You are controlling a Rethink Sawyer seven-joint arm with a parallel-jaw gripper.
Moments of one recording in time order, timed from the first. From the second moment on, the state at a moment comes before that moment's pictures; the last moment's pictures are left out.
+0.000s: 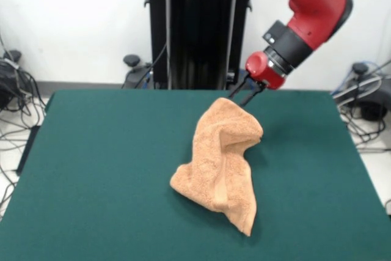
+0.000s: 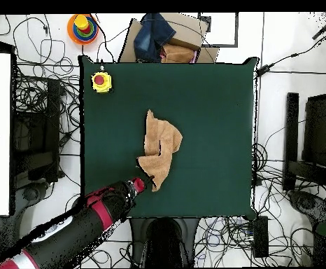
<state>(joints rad) 0.79 0.10 -0.70 1.70 0.33 0.10 1.60</state>
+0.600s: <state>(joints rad) 0.80 0.16 -0.71 1.66 0.40 0.08 1.60</state>
